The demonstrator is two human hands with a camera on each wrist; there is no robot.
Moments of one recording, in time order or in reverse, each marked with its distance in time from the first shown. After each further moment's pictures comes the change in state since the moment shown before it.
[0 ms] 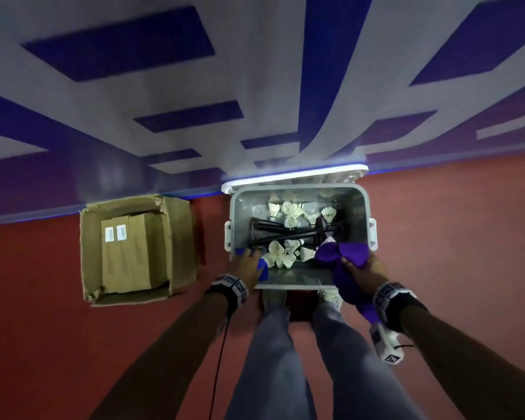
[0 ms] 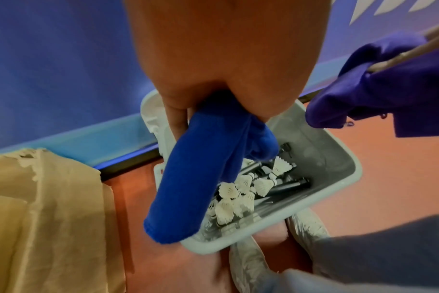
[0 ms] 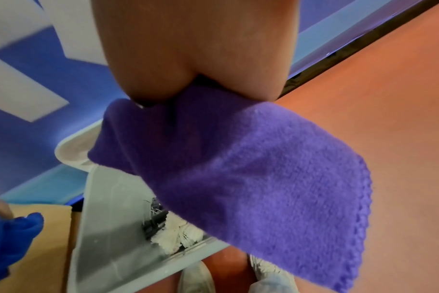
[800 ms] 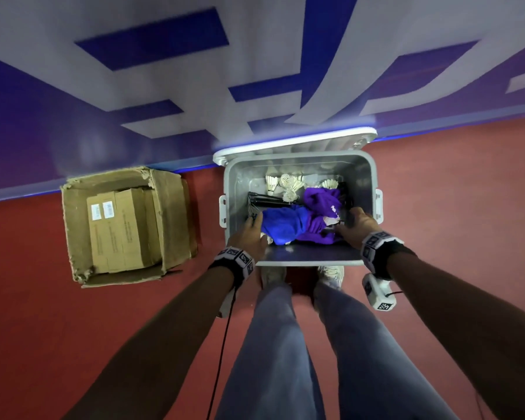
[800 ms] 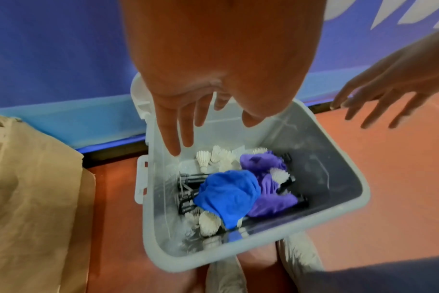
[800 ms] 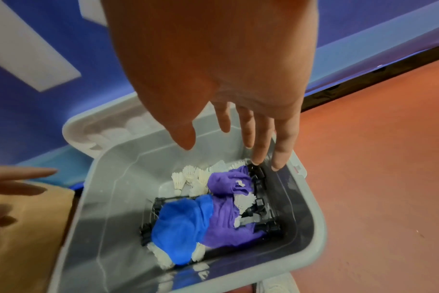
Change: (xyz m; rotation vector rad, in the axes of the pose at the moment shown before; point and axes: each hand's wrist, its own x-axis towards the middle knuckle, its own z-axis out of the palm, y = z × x) left_hand 0.033 -0.003 0.030 -0.108 0.101 0.003; right_hand 0.059 -0.006 0.030 -0.326 -0.126 0.047
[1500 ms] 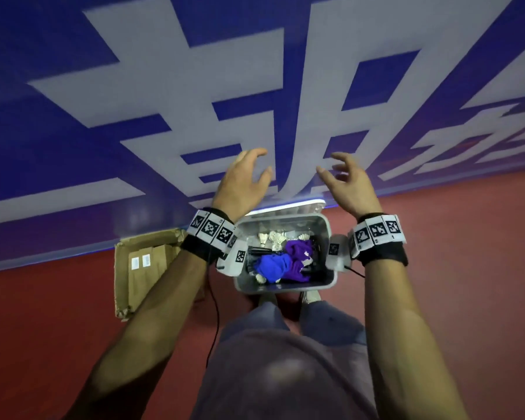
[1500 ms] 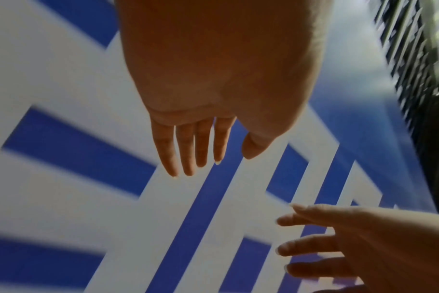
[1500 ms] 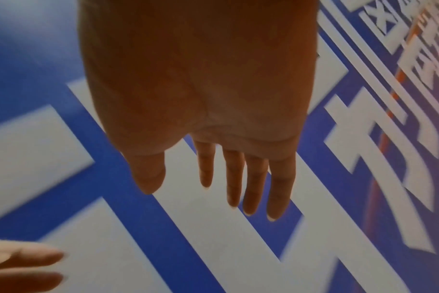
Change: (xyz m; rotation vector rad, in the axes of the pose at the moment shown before) left_hand -0.309 0.210 -0.393 -0.335 0.569 0.483; right_hand -0.368 -0.177 -0.309 0.598 0.442 -0.468
